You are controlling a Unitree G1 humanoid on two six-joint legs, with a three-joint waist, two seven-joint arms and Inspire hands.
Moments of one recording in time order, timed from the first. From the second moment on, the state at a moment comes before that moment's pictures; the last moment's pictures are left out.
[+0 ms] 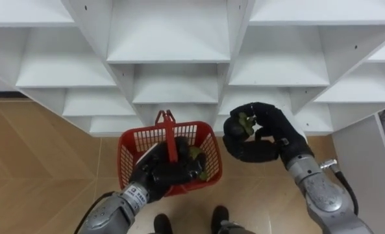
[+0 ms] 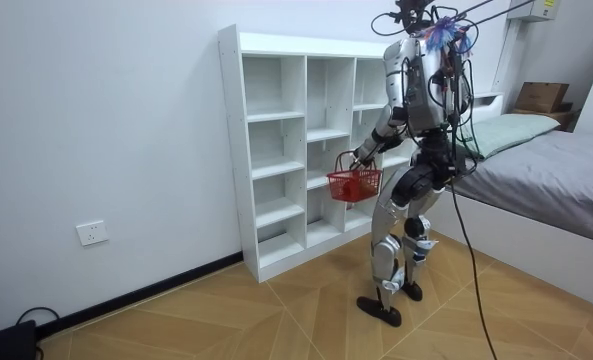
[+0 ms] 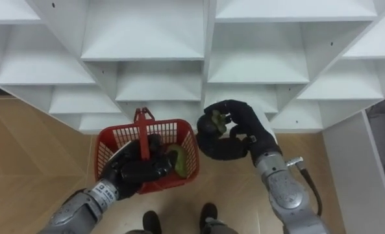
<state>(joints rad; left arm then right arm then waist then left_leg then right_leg) 0.01 0.26 -0.39 0.40 -0.71 -0.09 -0.37 -0.02 -0.37 0.28 0.29 0.04 -0.21 0.00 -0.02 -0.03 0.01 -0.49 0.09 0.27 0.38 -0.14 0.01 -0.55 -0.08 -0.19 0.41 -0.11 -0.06</state>
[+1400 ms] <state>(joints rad) 0.02 0.24 -0.44 0.36 -0.71 -0.11 -0.35 0.00 -0.34 0.33 0.18 0.12 -0.21 0.09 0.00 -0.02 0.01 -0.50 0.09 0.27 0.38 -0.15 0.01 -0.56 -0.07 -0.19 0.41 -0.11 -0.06</state>
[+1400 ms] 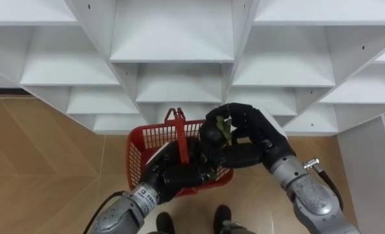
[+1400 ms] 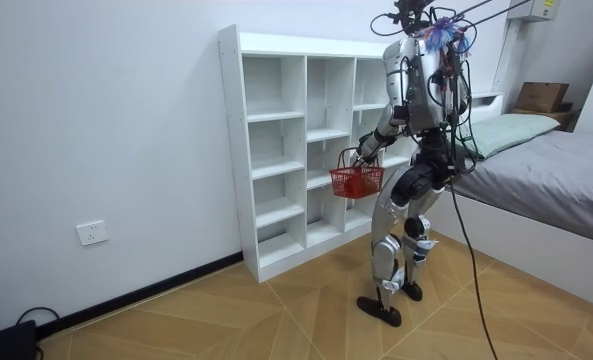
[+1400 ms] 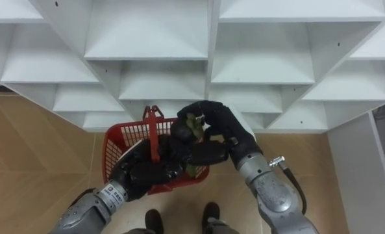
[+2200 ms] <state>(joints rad) 0.03 0.26 -0.44 0.36 -0.70 -0.11 -0.34 0.00 -0.33 0.32 0.18 0.03 -0.21 0.11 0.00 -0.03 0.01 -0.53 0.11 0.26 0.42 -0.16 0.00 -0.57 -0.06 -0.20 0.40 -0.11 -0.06</state>
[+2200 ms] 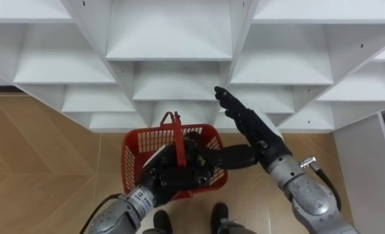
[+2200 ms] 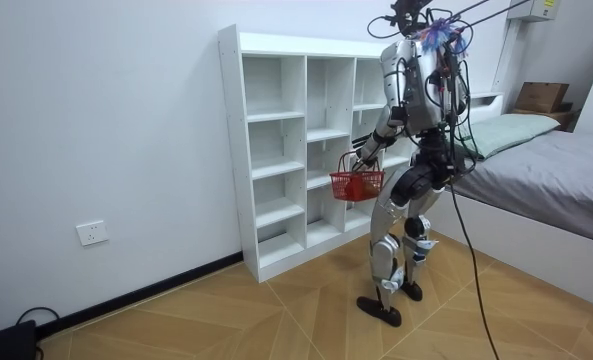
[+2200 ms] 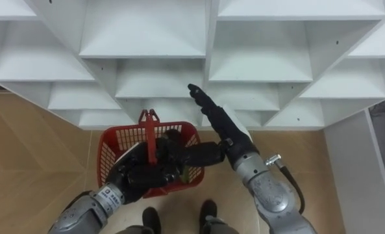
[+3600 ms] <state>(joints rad) 0.13 0.33 -0.31 0.58 -0.46 -0.11 -0.32 0.11 -0.35 0.28 0.38 0.22 -0.21 0.16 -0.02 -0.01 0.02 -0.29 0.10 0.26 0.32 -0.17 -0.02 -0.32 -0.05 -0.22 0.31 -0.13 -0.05</state>
